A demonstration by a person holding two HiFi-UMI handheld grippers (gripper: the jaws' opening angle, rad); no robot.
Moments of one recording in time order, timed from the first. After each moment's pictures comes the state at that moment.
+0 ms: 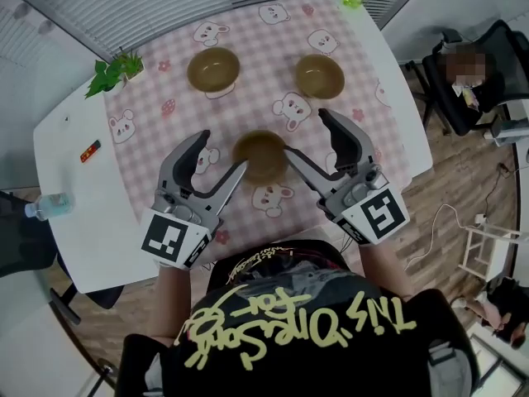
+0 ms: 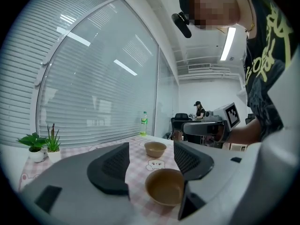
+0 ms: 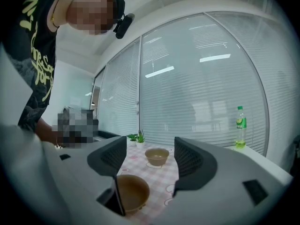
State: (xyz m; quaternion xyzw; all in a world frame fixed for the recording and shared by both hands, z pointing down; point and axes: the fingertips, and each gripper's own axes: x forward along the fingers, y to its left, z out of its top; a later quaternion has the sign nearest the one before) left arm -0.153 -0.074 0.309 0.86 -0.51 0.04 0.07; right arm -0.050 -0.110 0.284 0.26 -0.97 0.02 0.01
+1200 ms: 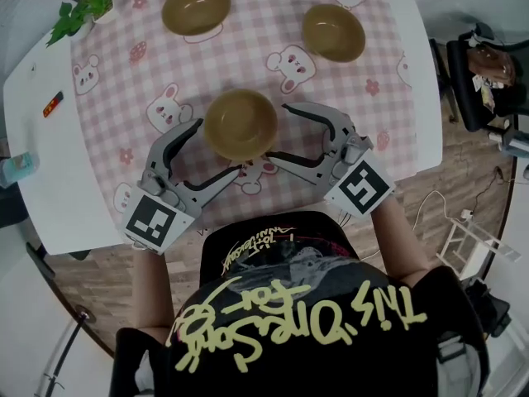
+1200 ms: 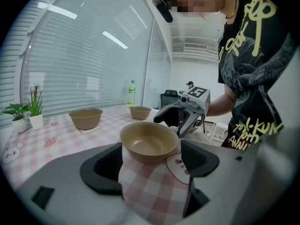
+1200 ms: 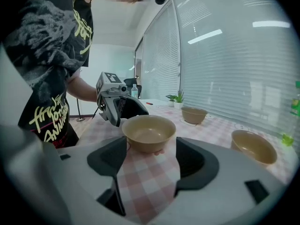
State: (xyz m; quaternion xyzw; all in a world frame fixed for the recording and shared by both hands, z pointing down) left arm -0.111 -0.037 0.422 0.87 -0.43 0.18 0.16; right arm -0.047 -0.068 0.425 -0.04 -0.97 -0.04 0.22
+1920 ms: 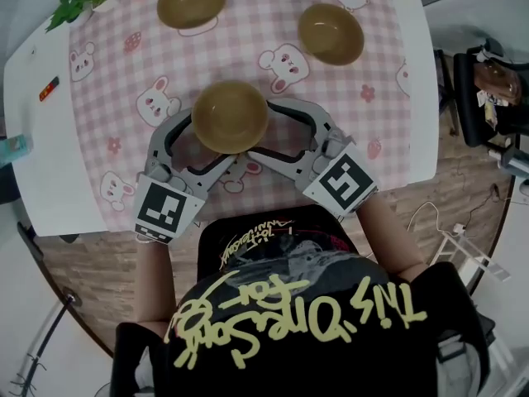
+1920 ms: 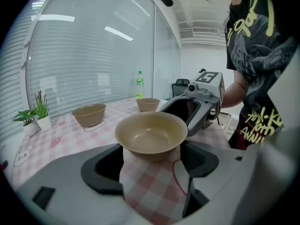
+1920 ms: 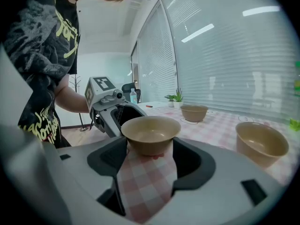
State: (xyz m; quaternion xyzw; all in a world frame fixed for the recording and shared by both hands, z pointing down) left arm -0.100 -0.061 0.444 0.82 -0.50 0.24 0.16; right arm -0.059 -0.075 0.426 -0.05 -0.98 0.01 0.20
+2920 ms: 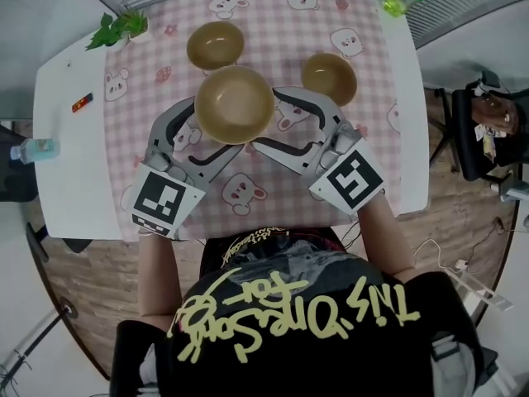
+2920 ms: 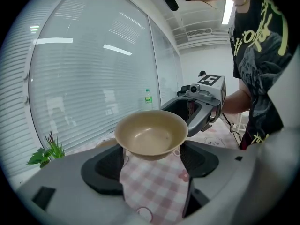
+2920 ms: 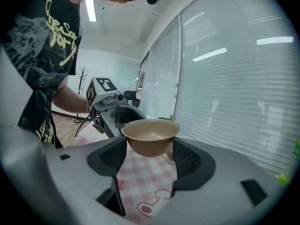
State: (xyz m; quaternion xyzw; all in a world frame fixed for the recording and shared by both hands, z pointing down) left arm -0.130 -0.118 0.356 0.81 -0.54 0.22 0.07; right arm -0.088 -0.129 0.337 -0.05 -0.98 -0.10 0.13
